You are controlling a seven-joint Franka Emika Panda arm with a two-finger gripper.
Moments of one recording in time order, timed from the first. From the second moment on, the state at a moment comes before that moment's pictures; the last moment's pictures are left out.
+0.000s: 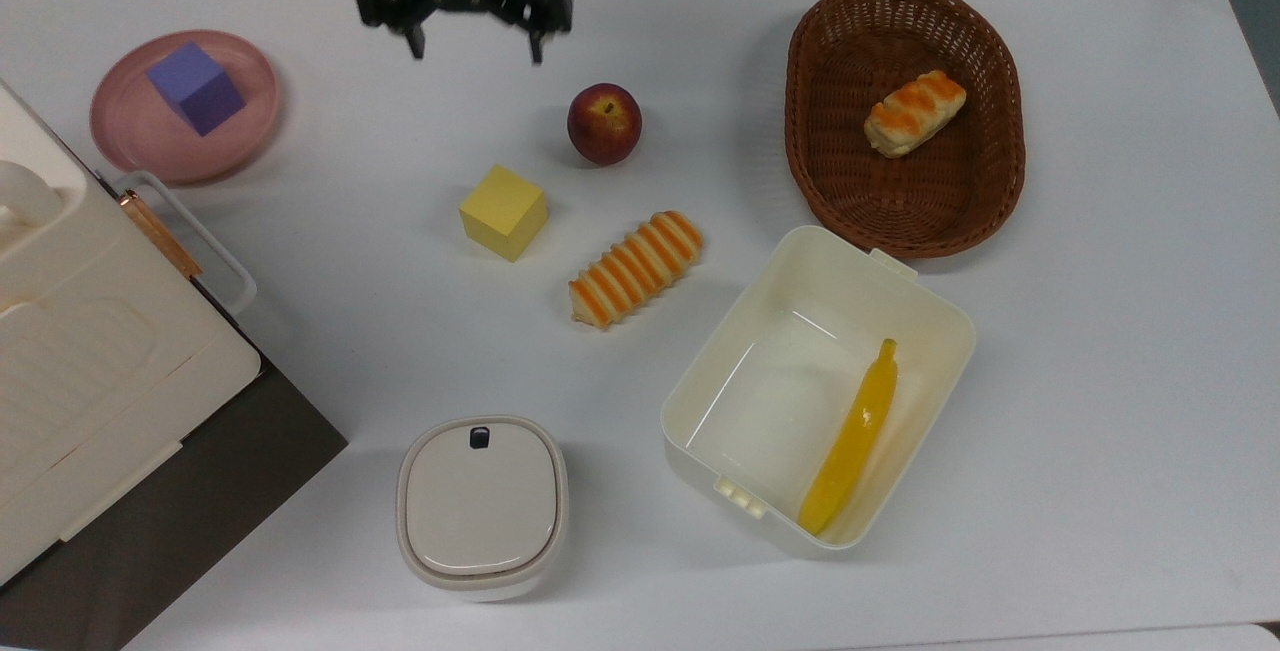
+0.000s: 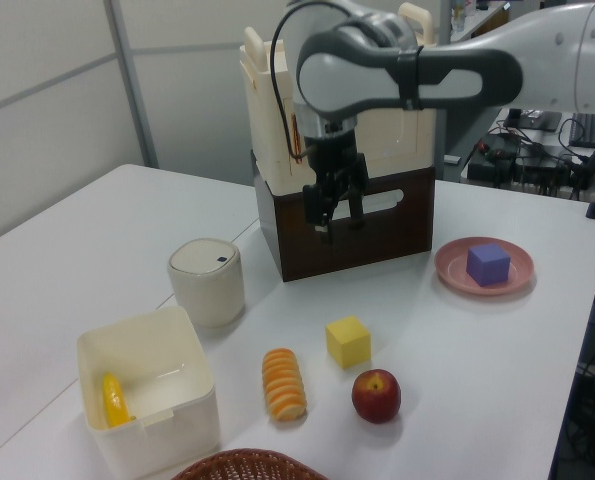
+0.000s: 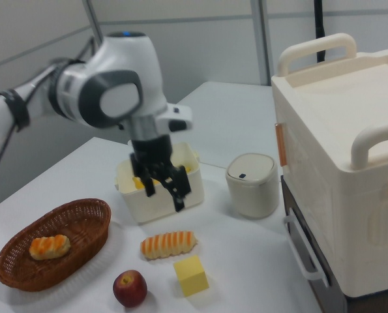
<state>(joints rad) -0.04 0.21 -0.02 -1.45 -0.01 1.57 0.00</state>
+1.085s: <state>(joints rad) -0.13 0.28 -0.02 -1.71 0.02 1.85 0.30</state>
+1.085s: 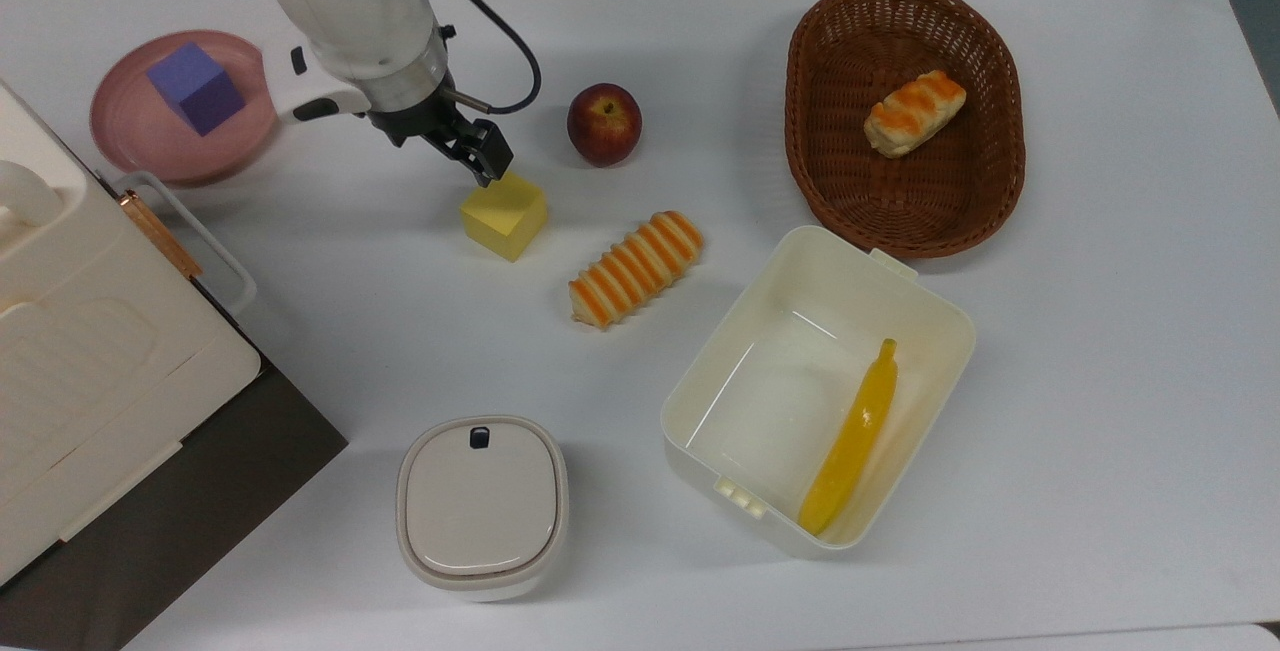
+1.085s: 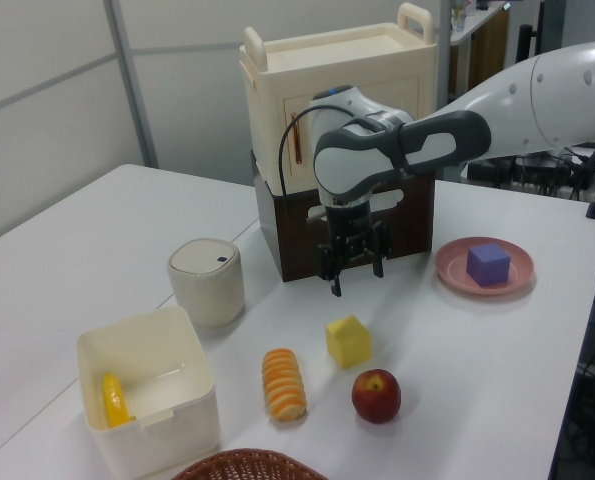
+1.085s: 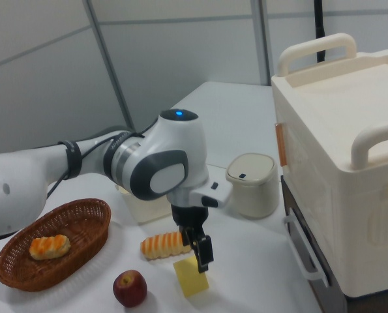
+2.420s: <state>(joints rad) -0.11 0.38 -0.01 -1.64 0.07 1.81 0.34</state>
